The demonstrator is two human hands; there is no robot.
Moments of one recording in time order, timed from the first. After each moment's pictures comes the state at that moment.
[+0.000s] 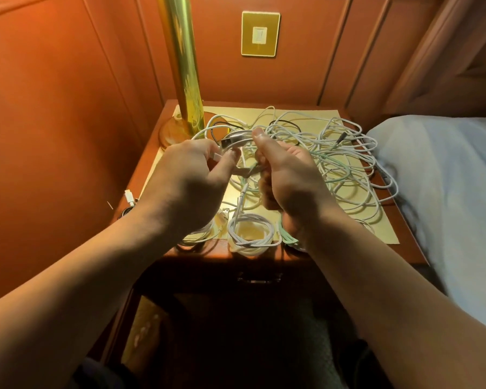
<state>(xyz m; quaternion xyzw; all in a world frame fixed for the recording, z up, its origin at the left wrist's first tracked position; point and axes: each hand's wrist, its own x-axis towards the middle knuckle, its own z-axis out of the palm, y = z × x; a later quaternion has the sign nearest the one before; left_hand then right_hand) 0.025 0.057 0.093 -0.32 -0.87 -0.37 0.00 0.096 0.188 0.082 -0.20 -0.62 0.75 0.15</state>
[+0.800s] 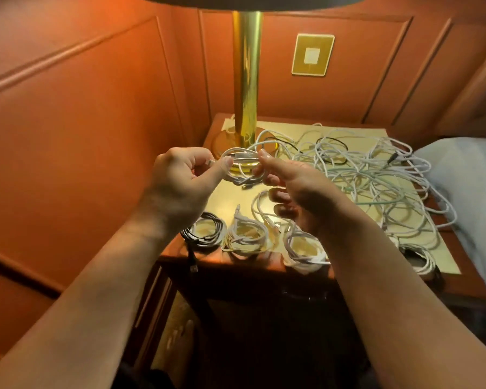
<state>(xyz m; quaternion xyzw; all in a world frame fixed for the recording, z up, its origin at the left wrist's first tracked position) -0.035 -0.028 0.082 -0.32 -0.82 -0.47 0.06 0.040 0.157 0.082 -0.21 -0.65 0.73 -0.01</state>
